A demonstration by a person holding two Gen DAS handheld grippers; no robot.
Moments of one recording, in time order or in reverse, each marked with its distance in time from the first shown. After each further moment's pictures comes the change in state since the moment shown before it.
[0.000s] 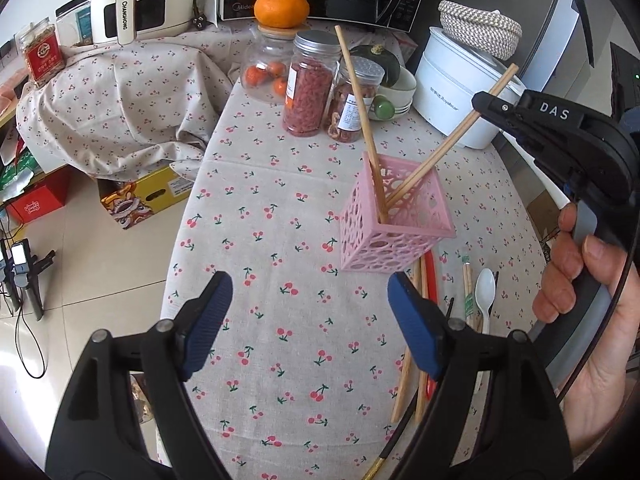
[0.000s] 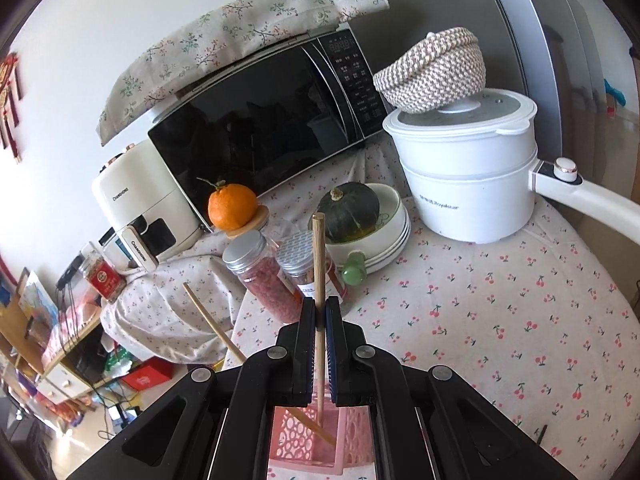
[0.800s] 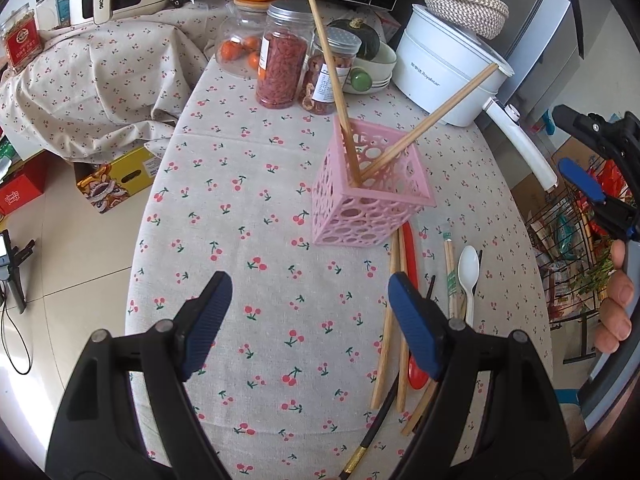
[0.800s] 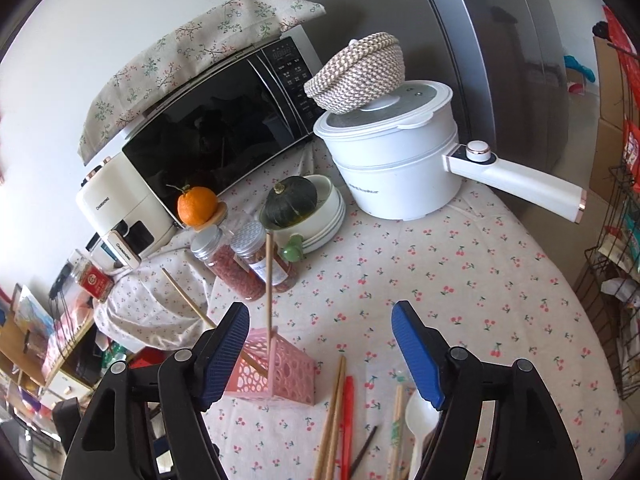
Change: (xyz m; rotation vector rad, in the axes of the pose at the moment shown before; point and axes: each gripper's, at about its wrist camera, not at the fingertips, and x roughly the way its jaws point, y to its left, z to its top) left arm 0.012 -0.012 -0.012 0.006 0.075 -0.075; right arm -0.085 -0.051 -0.001 0.064 0.064 -0.114
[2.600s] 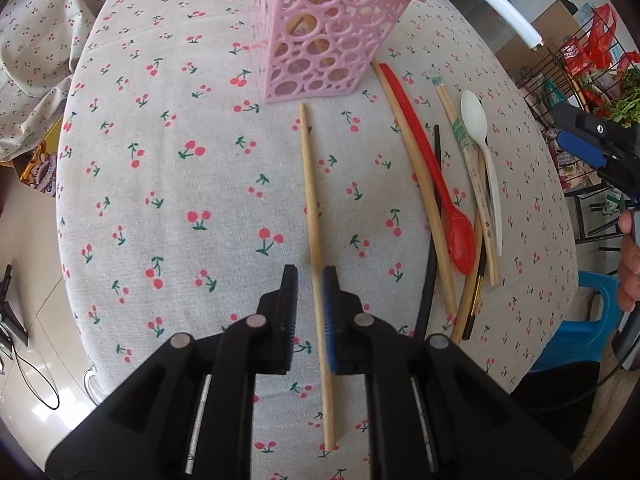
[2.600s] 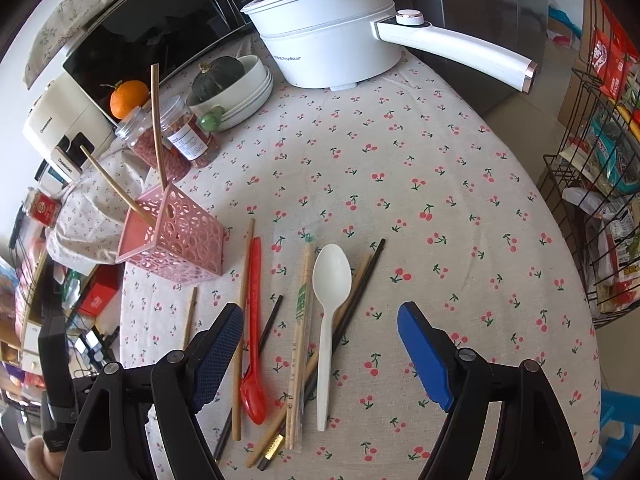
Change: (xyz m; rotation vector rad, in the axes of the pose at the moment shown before) left arm 0.056 -0.003 -0.045 0.236 0.339 -0.100; right arm 0.017 -0.060 -0.078 -0.001 0.335 -0.141
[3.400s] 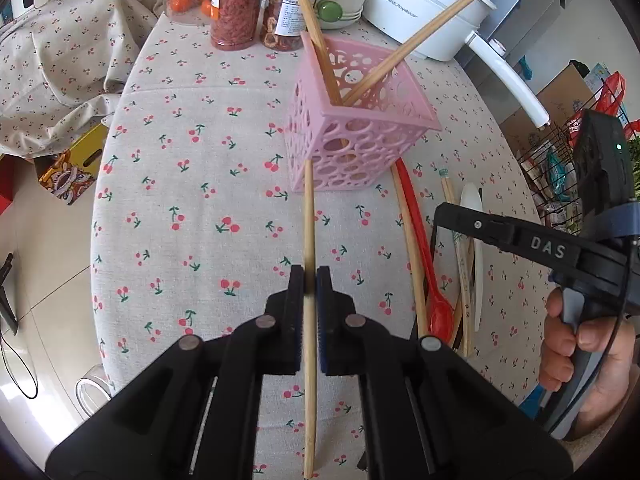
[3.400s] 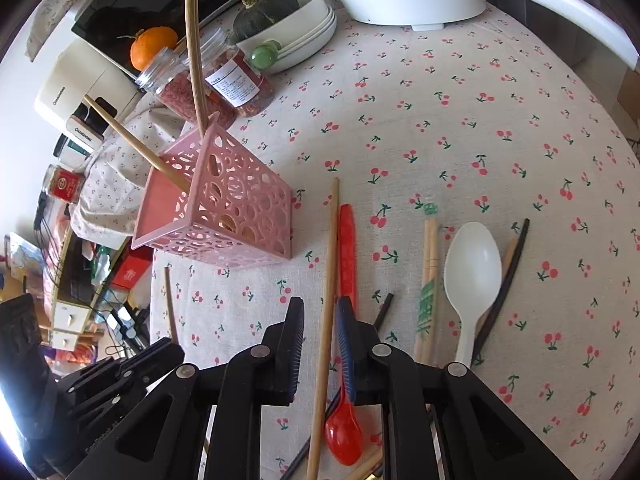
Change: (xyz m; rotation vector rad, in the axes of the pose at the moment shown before) left arm -0.035 0.012 0.024 -0.117 -0.174 0.008; right arm 0.083 0.062 0.006 -0.020 0.150 0.162
